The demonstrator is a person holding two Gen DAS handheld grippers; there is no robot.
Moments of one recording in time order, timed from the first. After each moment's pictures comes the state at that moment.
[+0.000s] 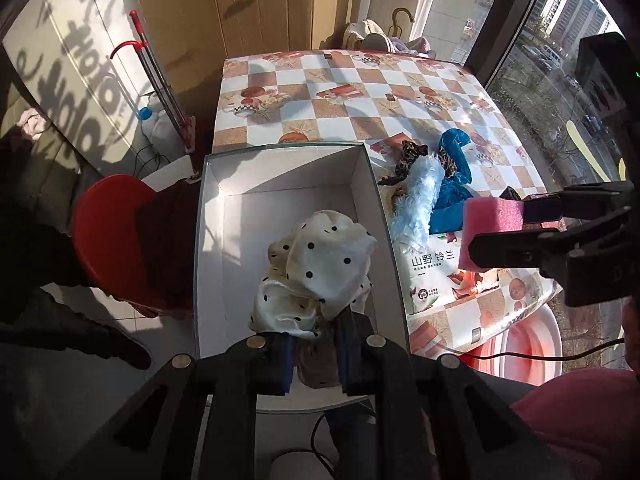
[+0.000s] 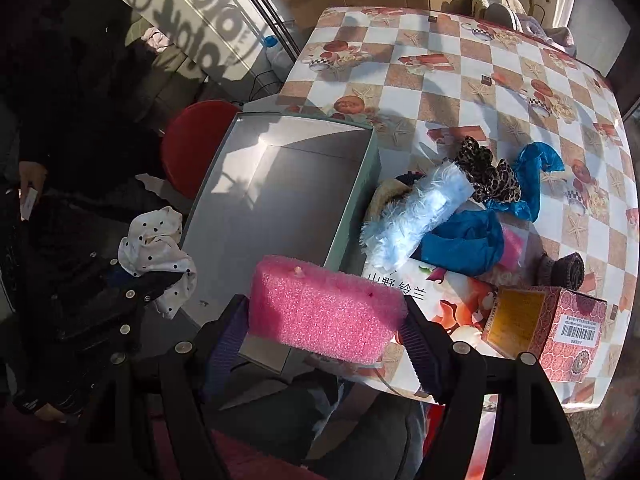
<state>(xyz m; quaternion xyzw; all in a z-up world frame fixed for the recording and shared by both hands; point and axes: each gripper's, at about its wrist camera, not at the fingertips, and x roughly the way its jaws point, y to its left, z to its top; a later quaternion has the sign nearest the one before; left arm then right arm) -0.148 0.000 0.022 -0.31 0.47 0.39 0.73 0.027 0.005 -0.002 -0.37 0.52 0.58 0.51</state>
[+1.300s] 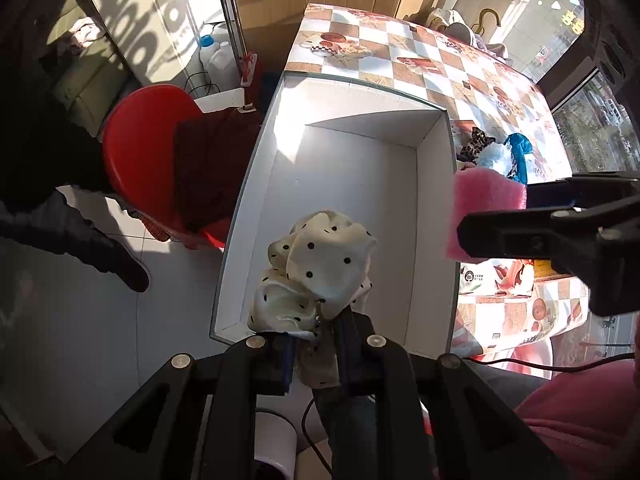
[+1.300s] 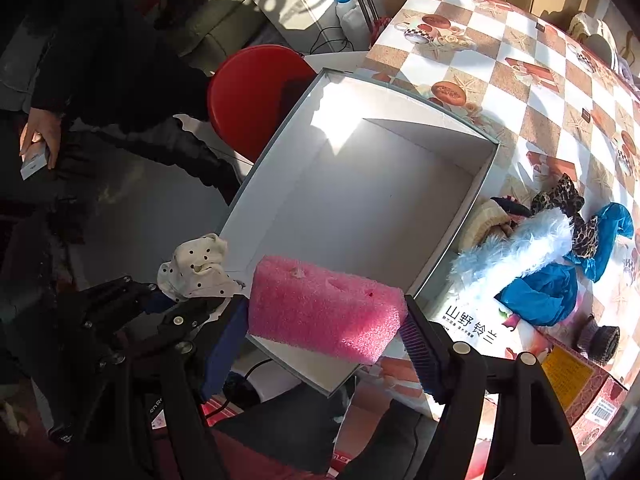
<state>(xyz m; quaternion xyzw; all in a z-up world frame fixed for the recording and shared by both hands) -0.187 -0.003 -0.019 -0.40 0.47 0.45 0.65 -0.035 0.049 -0.035 -0.44 0.52 0.61 0.41</state>
